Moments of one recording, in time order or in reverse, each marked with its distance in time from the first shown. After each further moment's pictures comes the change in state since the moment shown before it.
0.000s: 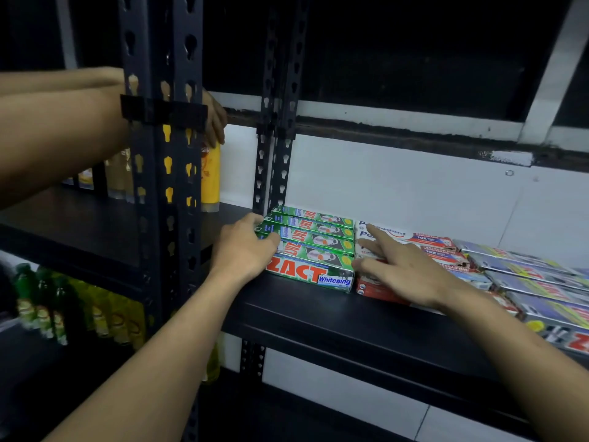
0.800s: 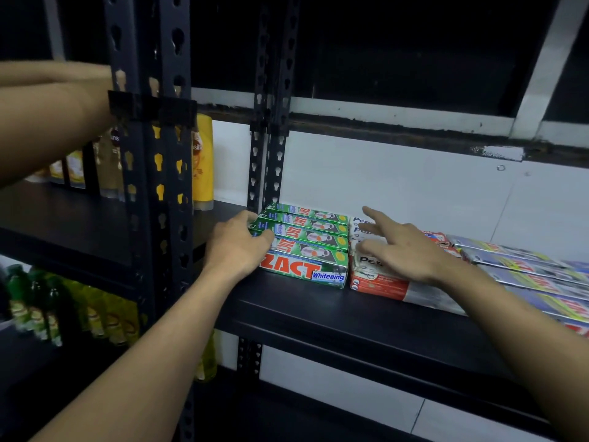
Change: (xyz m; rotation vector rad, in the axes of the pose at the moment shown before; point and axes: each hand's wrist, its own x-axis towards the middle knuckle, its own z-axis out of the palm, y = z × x) left_hand -0.001 0.001 0.002 -0.001 0.004 0.013; right_hand 0.017 0.009 -0.015 -0.045 0.037 -0.030
